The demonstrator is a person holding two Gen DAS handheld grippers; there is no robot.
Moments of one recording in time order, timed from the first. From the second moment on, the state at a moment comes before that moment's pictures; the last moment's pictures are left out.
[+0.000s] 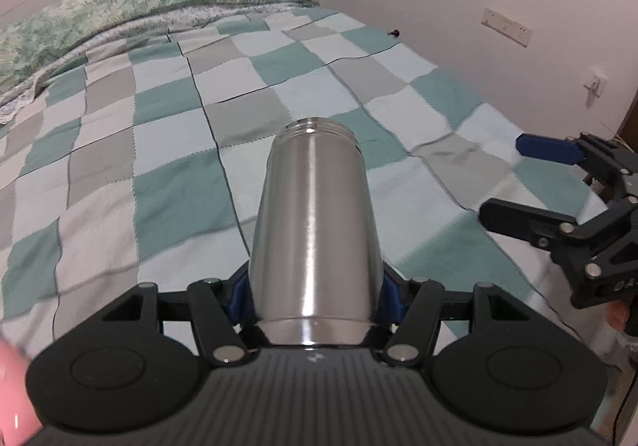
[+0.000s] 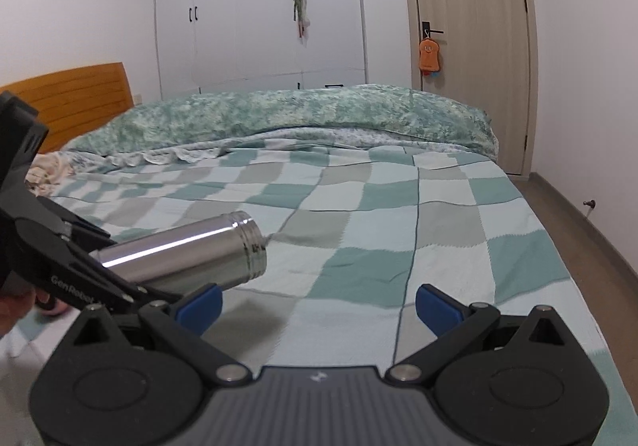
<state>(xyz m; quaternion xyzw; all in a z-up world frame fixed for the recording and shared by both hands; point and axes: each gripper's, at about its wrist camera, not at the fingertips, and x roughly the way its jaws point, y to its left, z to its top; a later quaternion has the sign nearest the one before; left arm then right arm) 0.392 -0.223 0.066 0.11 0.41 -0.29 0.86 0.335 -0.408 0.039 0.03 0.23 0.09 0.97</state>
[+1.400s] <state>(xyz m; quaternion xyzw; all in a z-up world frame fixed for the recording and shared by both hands) 0.191 -0.098 0.068 -0.01 0.34 -0.17 0.92 0.161 -0.338 0.049 0.04 0.26 0.11 0.96</state>
